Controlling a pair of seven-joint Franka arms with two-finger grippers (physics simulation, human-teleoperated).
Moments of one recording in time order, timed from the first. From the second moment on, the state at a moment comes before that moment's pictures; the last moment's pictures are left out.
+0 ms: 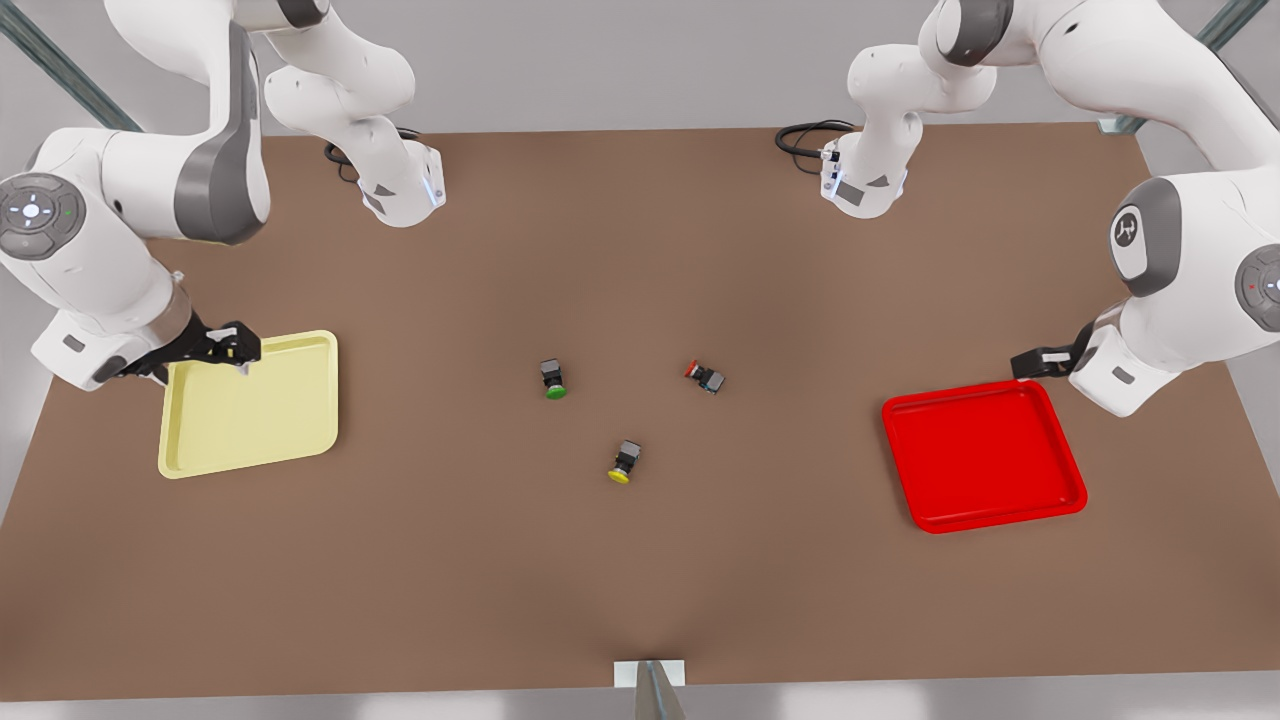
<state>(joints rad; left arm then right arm) -0.09 0.33 0.12 -1.22 0.04 1.39 -0.02 0.27 0.15 -0.23 -1.41 -0.17 1.57 -0.17</state>
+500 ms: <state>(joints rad) -0.10 0.47 -0.13 -1.24 -0.01 1.48 -0.03 0.79 0.84 -0.18 -1.14 0.19 2.05 1.10</state>
